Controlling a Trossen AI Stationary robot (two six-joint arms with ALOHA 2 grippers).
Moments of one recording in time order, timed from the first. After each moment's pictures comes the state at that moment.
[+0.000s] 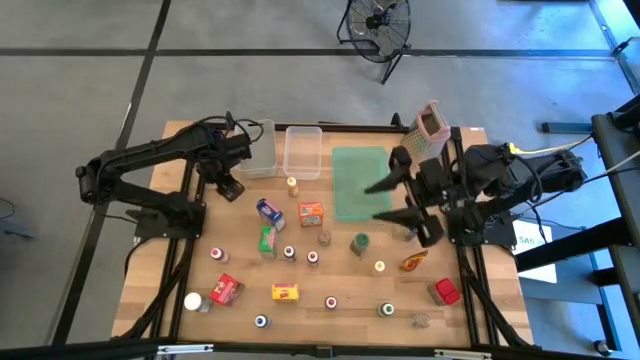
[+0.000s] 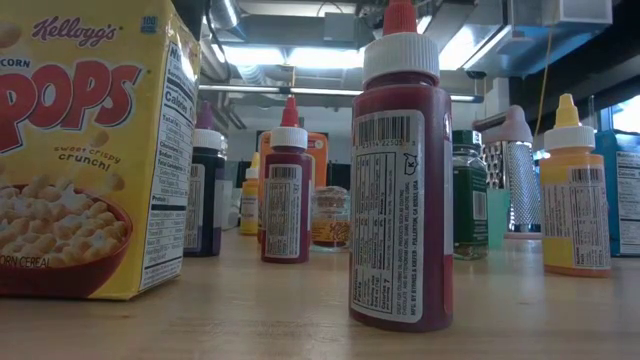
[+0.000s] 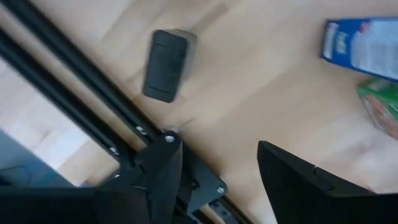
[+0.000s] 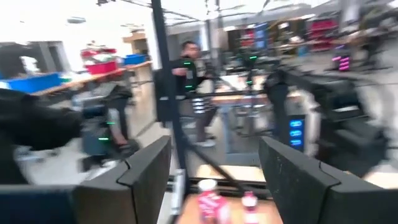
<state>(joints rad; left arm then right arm) 0.43 1.19 1.10 -1.51 -0.02 -0.45 0.30 1.19 1.40 -0.16 0.05 0.12</state>
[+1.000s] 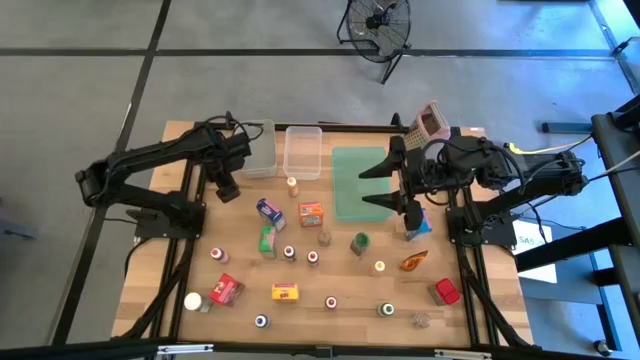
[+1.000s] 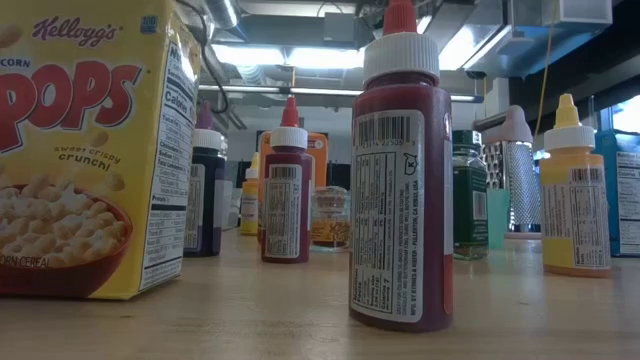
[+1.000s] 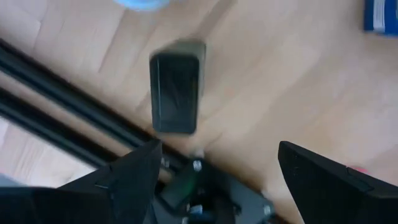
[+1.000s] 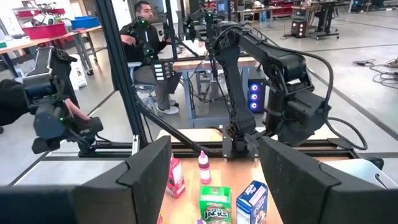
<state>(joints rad) 0.57 1.20 0.92 -1.34 -0.05 -0.10 0.19 1.19 1.40 -0.34 0.05 0.12</state>
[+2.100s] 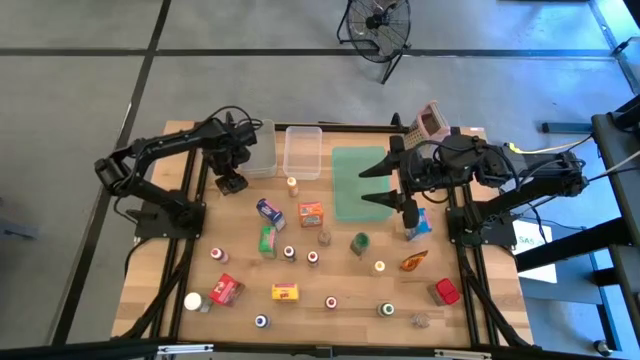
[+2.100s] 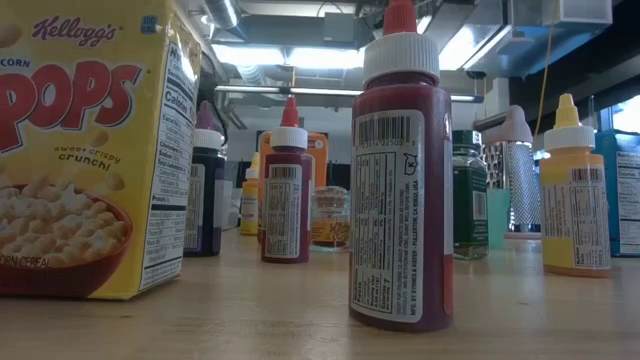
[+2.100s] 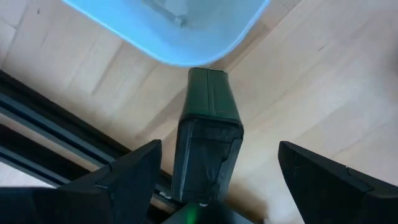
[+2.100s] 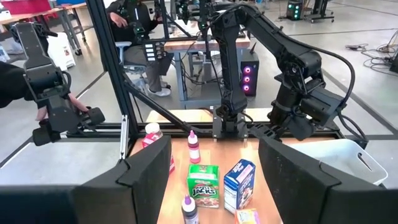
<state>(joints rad) 0.74 1.39 0.90 -1.21 0.00 -0.01 0.16 1.19 1.40 -0.42 0.04 0.11</state>
